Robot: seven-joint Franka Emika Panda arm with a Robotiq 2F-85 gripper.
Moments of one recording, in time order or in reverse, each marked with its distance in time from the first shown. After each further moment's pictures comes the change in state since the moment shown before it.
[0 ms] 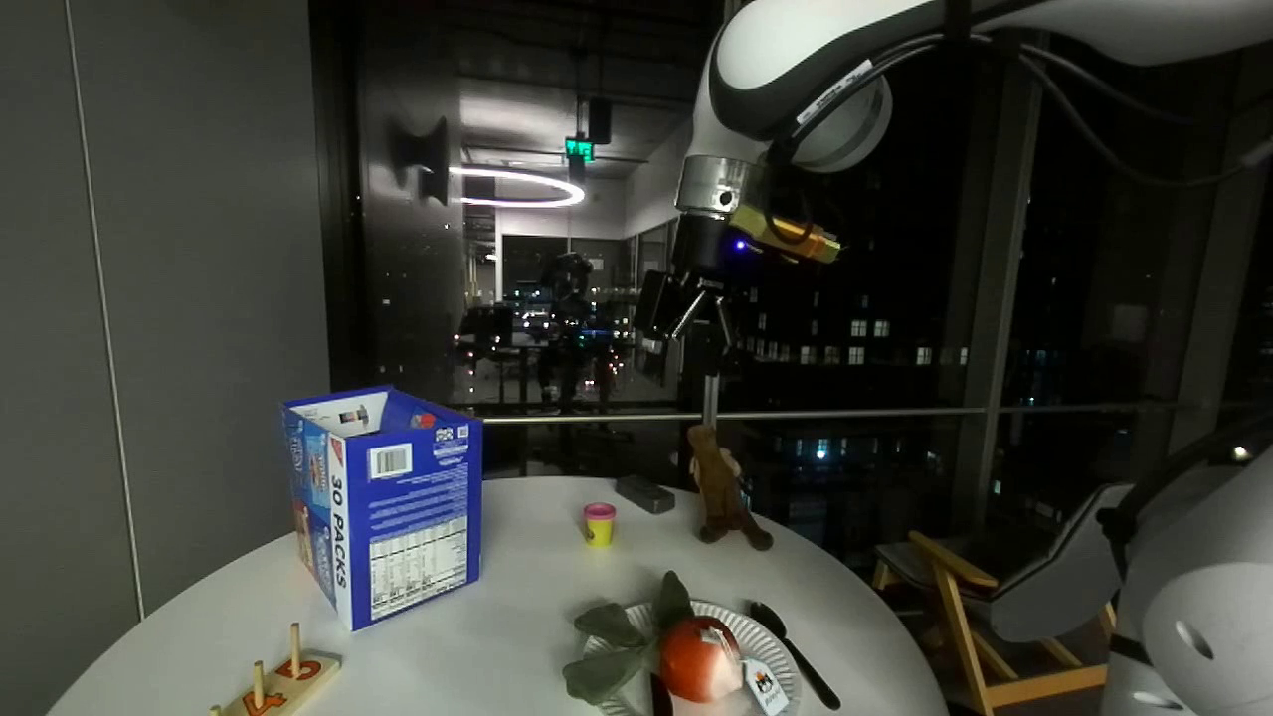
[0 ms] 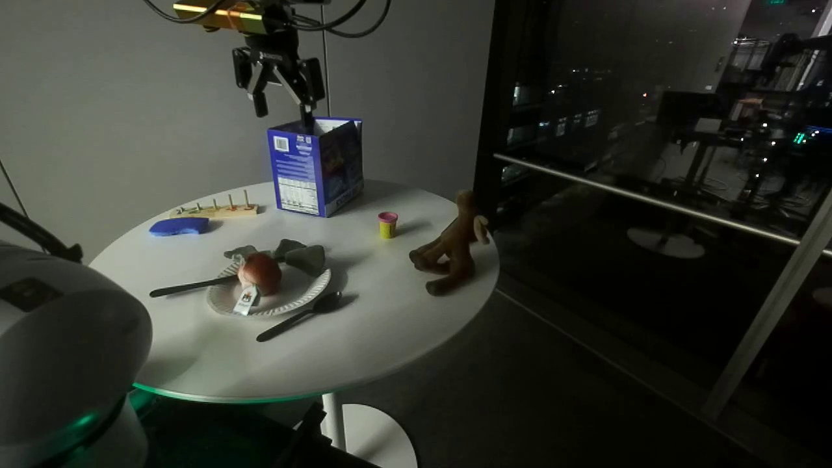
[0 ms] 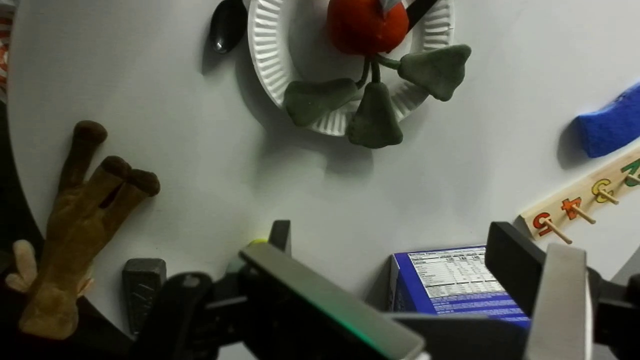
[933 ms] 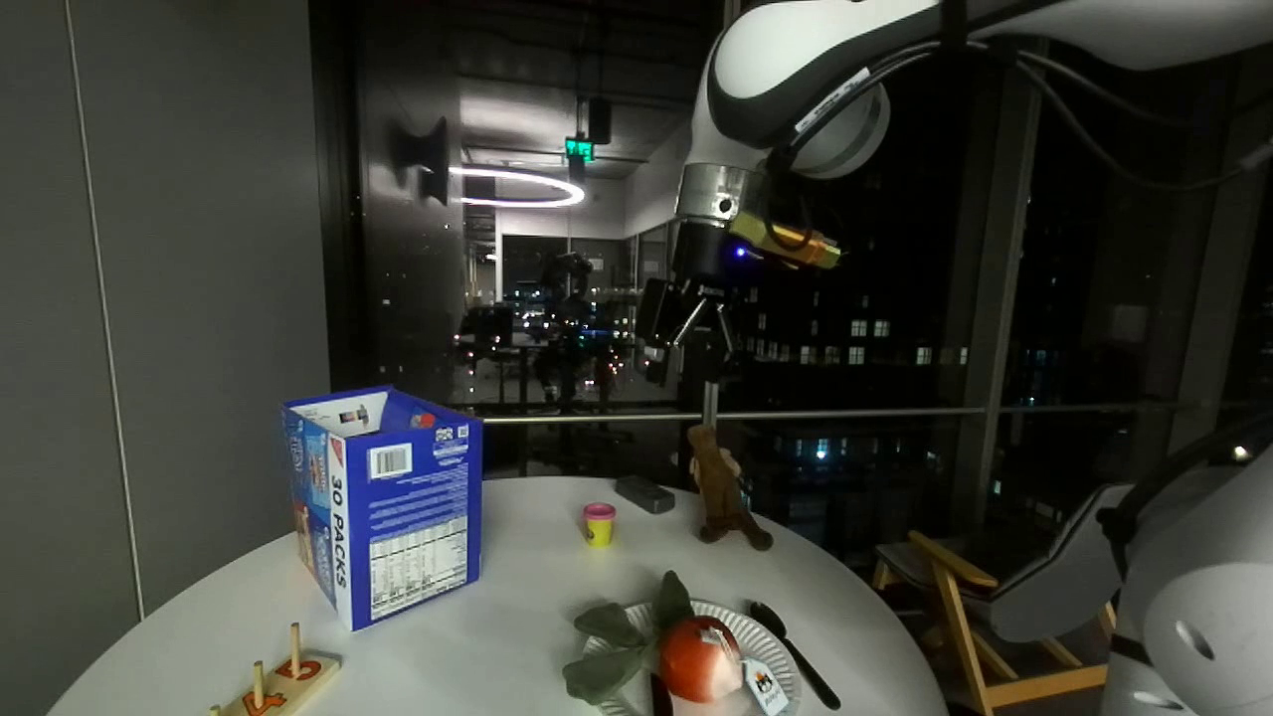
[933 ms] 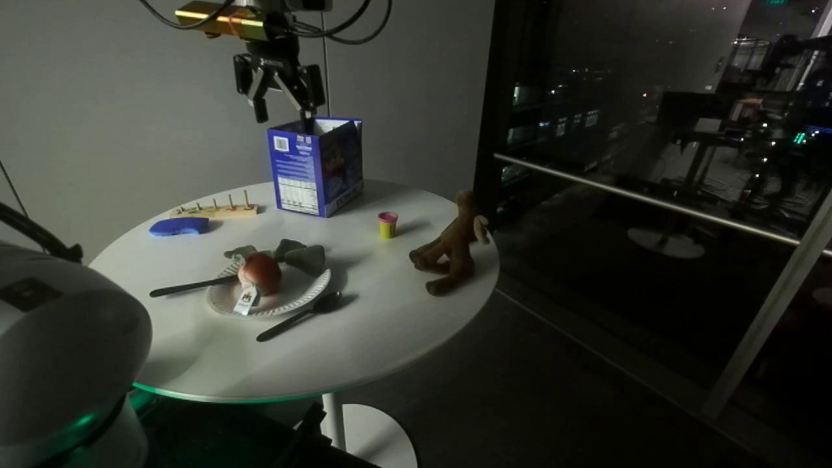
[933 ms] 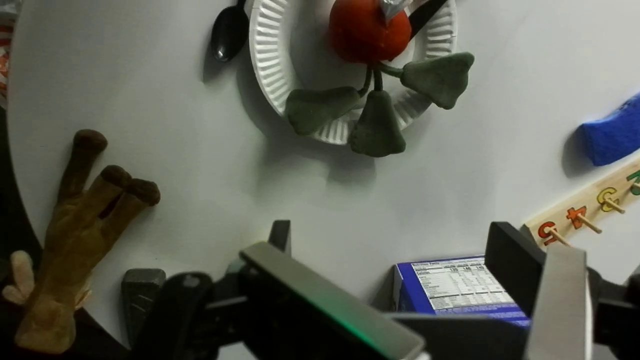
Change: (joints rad) arm -0.001 0.007 0.000 -0.013 -0.002 -0.001 0.000
